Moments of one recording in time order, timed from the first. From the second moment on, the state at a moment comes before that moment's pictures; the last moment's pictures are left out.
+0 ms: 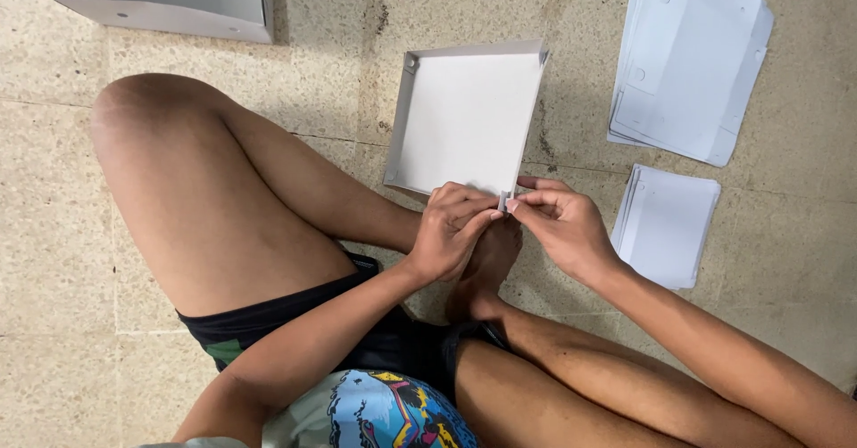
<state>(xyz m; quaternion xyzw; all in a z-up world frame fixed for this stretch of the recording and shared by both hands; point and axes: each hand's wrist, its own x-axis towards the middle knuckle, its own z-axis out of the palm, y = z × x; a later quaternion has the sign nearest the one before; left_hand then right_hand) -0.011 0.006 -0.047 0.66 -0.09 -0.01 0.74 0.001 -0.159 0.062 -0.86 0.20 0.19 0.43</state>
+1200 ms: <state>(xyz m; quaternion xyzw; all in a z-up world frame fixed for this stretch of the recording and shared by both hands) -0.004 0.011 -0.052 0.63 -0.07 -0.06 0.77 0.015 -0.146 0.078 -0.84 0.14 0.19 0.48</state>
